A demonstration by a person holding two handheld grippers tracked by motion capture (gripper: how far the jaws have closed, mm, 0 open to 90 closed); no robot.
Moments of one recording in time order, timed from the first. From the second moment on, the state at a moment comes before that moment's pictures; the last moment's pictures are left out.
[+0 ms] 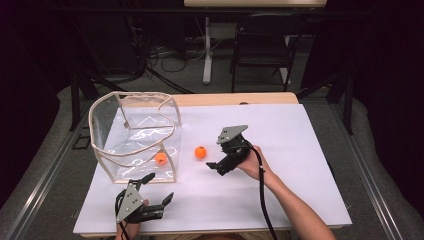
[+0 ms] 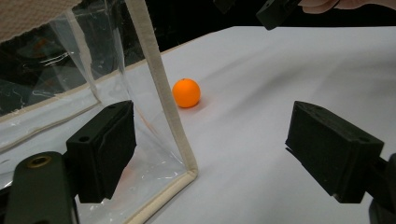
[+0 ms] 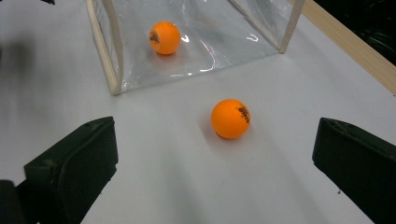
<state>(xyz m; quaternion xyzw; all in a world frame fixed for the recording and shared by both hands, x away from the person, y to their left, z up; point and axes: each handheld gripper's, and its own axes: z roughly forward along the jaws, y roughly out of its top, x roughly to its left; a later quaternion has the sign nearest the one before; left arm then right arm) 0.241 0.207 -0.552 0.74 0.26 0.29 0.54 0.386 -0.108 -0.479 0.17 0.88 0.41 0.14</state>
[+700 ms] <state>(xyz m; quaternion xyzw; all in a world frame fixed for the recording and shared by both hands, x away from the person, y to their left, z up) 0.241 0.207 -0.552 0.74 0.26 0.29 0.54 0.399 -0.112 -0.493 0.19 0.89 0.40 0.13</state>
